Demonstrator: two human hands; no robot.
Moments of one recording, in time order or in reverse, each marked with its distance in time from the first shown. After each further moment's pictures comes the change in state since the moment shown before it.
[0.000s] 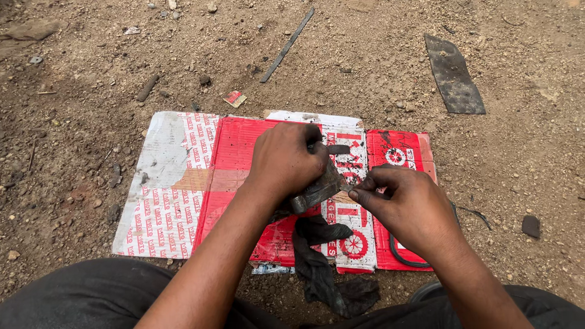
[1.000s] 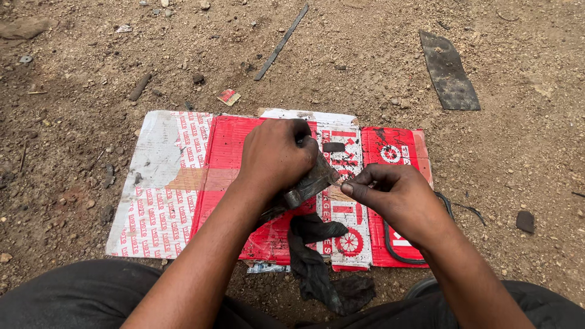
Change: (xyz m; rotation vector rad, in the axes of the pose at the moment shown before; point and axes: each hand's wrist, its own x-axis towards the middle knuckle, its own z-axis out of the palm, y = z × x) left_hand 0.004 -0.002 0.002 -0.010 0.025 -0.040; right_hand 0.028 0.044 0.026 0.487 -0.101 -0.122
